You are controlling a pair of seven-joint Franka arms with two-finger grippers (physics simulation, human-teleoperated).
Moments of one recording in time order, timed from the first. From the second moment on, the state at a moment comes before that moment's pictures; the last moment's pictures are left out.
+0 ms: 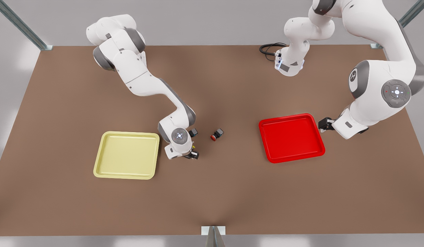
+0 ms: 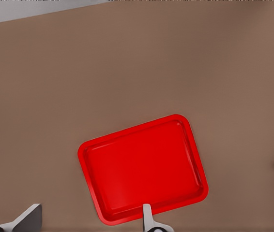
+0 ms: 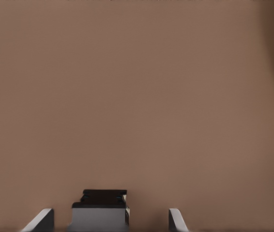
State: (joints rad) left arm -0.06 0.25 -0.05 -1.37 0.06 1.56 0.04; right arm 0.45 0.86 0.16 -1.44 -0.17 2.26 1.01
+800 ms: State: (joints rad) left arm -0.06 0.25 -0.05 -1.37 0.06 1.56 0.04; right arm 0.45 0.87 0.16 -1.44 -0.17 2.27 1.02
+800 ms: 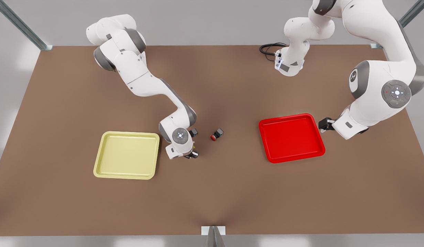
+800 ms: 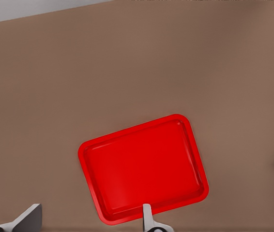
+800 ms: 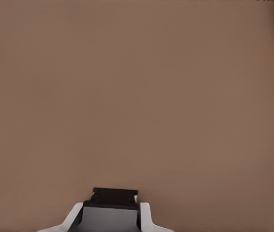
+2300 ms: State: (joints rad) left arm -0.59 0.69 -0.20 -1.53 0.06 2.10 -0.07; right arm -0.10 0.19 0.03 -1.32 -0.05 1.51 -0.13
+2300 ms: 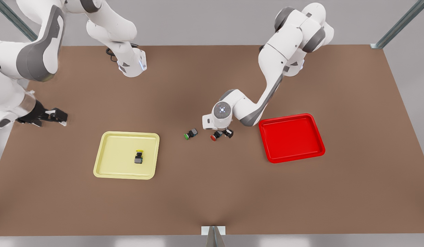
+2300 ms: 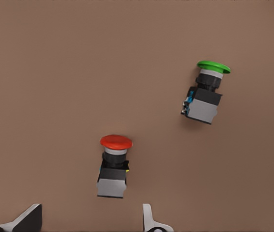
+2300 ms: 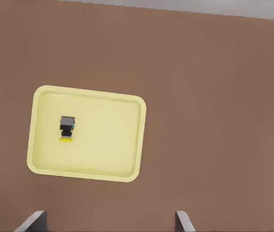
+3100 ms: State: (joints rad) left arm -0.62 0.81 -0.19 -1.52 0.11 2.18 -0.11; right arm -0.10 0.23 0.04 -1.30 -0.03 1.56 -0.13
